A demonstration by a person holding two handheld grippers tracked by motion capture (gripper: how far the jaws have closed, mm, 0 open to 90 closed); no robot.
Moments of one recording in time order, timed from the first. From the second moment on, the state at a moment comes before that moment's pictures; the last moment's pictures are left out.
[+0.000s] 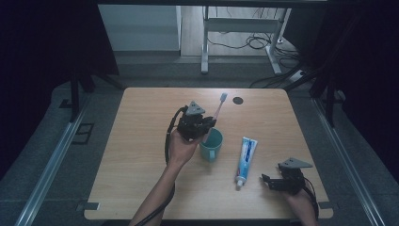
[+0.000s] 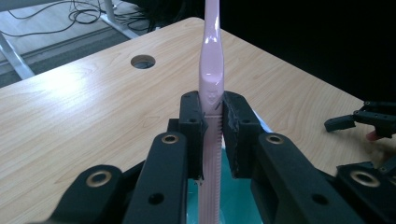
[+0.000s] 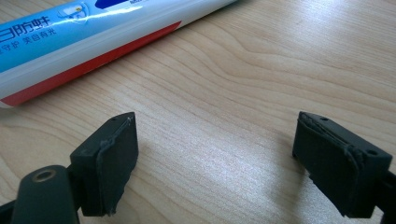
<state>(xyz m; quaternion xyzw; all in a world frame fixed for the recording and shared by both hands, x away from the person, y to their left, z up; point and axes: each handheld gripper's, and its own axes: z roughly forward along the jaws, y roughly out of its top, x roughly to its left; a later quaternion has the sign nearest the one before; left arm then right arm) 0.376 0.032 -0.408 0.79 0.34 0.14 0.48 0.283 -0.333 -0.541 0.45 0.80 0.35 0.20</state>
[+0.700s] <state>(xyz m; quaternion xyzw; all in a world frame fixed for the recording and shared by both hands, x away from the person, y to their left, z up) 0.373 0.030 -0.439 0.80 0.35 0.14 0.47 0.283 -0.333 -0.541 0.45 0.80 0.35 0.20</state>
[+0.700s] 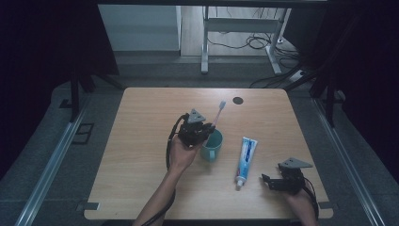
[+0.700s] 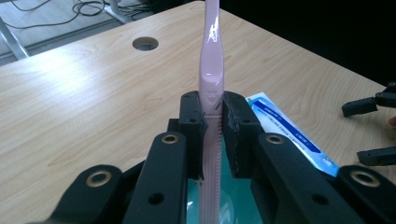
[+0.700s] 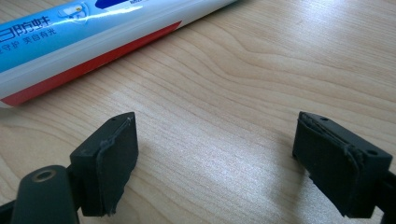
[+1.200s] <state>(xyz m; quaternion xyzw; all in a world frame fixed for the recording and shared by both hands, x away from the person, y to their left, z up) 0.374 0.025 -0.461 0.80 0.36 0.14 0.46 0.283 -0.333 -0.541 0.45 0.80 0.35 0.20</state>
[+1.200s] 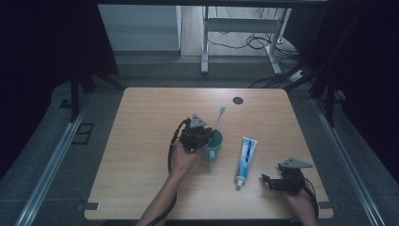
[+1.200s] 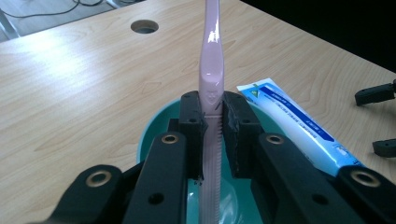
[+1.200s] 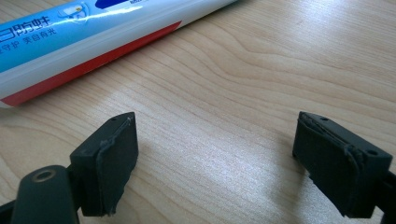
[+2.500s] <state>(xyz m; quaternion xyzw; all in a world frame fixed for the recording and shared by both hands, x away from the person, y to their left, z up) 0.380 0.018 -0.480 0.82 0.37 0.11 0.43 0.283 -0.333 -0.541 0.45 0.80 0.35 0.19</state>
